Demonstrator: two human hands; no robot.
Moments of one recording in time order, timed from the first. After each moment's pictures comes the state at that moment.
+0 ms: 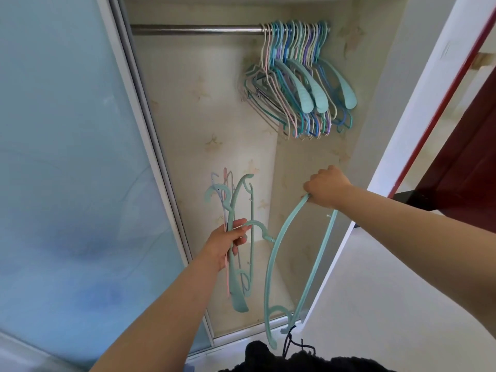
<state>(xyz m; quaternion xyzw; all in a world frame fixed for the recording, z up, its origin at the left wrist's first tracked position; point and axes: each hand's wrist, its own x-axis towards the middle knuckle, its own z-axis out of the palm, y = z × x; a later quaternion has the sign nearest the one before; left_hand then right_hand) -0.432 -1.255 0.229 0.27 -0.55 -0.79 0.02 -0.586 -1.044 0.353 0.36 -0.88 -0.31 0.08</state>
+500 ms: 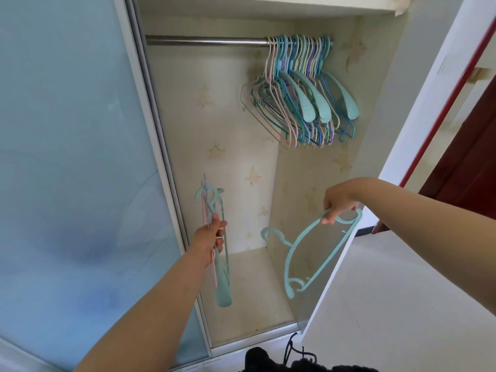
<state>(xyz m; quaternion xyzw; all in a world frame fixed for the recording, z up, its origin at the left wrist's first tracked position) -0.441 -1.296 0.230 0.33 -0.56 -0.76 0.08 -0.586 -1.024 0.387 0.26 -0.91 -0.17 -0.26</state>
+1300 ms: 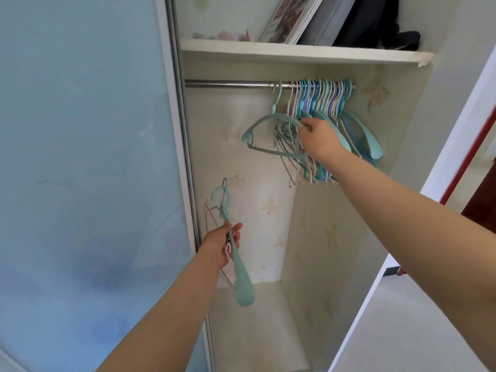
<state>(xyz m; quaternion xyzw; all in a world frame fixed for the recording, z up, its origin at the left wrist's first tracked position) -0.463 -1.316 0.297 0.29 -0.37 -0.87 0.12 -0.587 -1.150 0.510 0.27 -0.86 0.42 0.13</state>
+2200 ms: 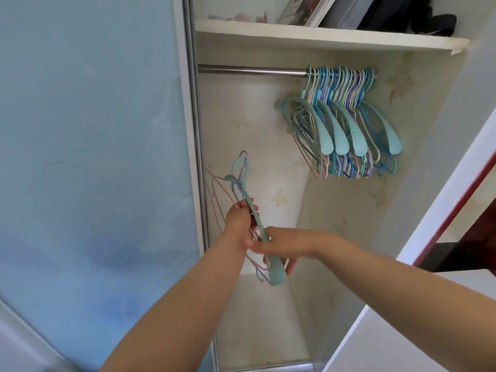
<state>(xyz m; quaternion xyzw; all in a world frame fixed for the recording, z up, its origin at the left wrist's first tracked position) -0.484 -1.288 0.329 0.30 -0.42 -0.83 0.21 -0.482 -1.157 0.382 0.33 -0.84 0.21 -0.38</state>
